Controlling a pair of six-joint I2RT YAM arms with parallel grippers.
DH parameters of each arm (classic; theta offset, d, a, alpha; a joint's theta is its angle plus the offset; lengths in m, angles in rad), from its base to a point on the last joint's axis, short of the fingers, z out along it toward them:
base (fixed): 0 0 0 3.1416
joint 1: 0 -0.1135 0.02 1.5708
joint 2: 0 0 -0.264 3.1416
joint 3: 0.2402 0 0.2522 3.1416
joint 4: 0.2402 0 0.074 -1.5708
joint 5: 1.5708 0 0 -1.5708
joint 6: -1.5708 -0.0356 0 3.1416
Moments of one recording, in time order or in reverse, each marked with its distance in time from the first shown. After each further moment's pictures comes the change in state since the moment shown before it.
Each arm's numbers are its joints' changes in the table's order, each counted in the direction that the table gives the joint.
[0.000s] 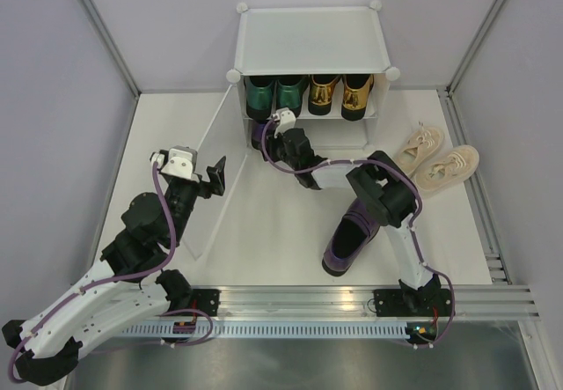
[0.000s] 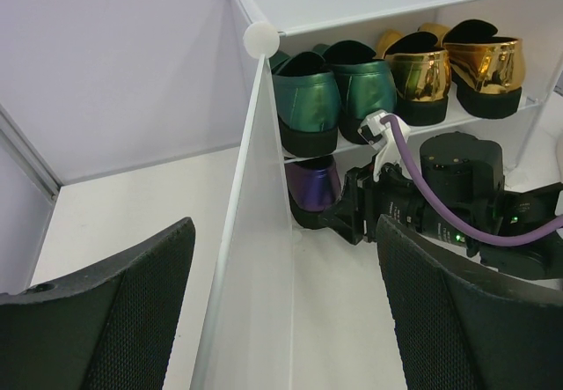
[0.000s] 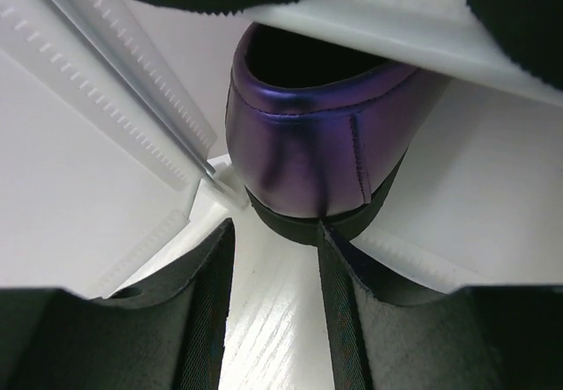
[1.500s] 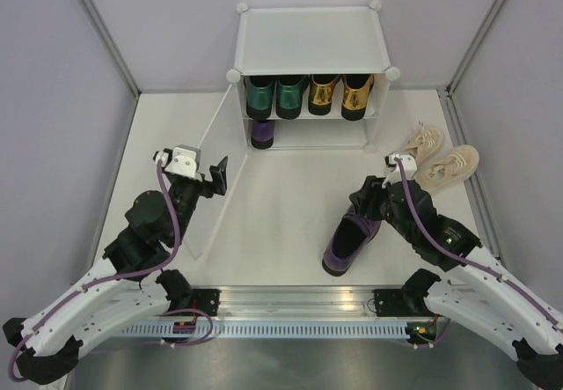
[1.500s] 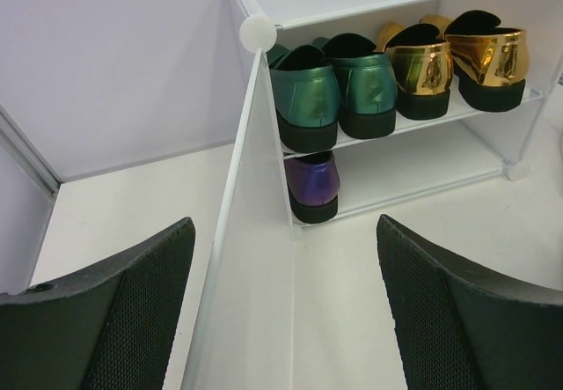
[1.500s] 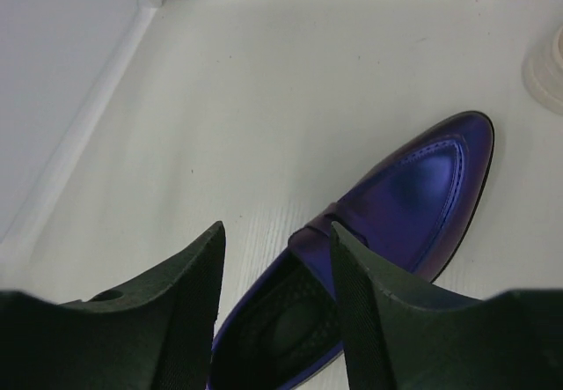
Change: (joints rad) left arm 0.000 0.018 0.000 0.001 -0.001 0.000; right arm -0.037 -1.508 -0.605 1.128 0.245 -0.256
